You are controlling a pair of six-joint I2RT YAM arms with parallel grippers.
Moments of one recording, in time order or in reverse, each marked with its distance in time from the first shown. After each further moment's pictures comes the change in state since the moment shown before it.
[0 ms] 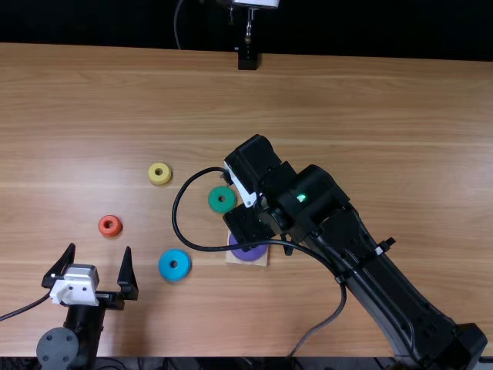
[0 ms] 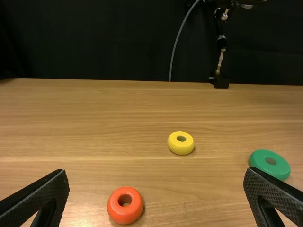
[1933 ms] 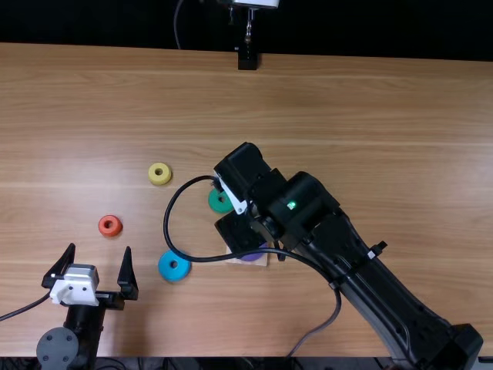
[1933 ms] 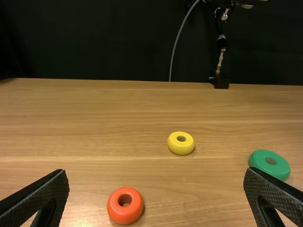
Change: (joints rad) left arm 0.000 0.000 0.000 0.000 -0.001 0.001; right arm 0.039 0.000 -0.015 0.019 0.000 0.002
